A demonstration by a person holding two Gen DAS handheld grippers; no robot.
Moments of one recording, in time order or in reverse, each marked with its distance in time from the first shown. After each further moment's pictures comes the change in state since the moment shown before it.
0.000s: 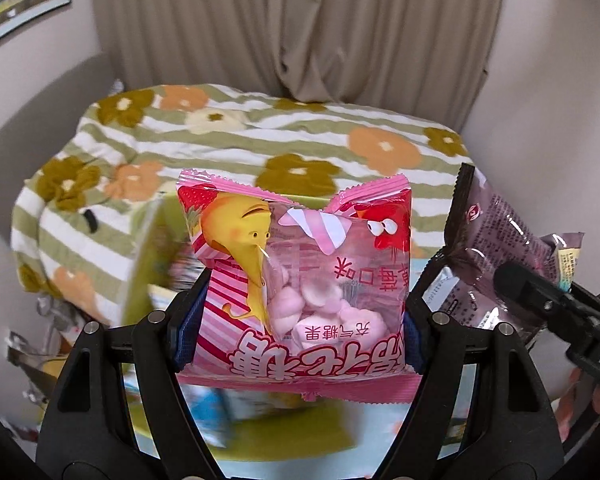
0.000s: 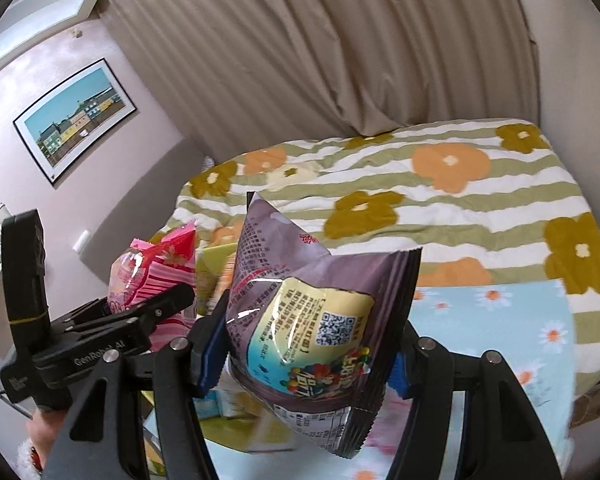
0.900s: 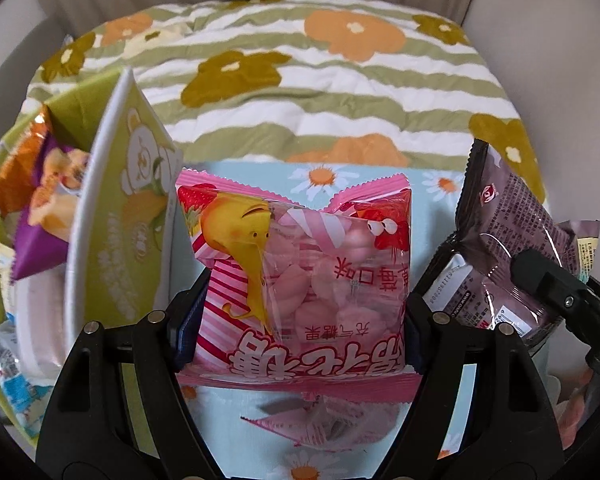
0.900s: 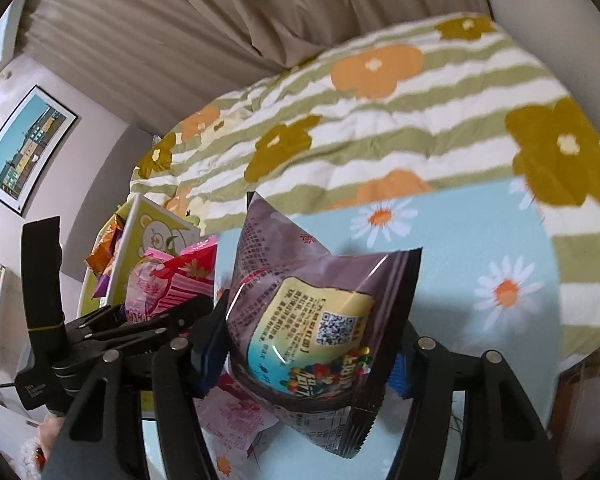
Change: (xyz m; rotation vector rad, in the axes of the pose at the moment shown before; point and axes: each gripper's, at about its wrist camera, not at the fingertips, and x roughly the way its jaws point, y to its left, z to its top) left arm 0.195 -0.196 -0.055 0.090 0.319 0.038; right arm 0.034 -0.238 -0.039 0.191 0.174 -0.036
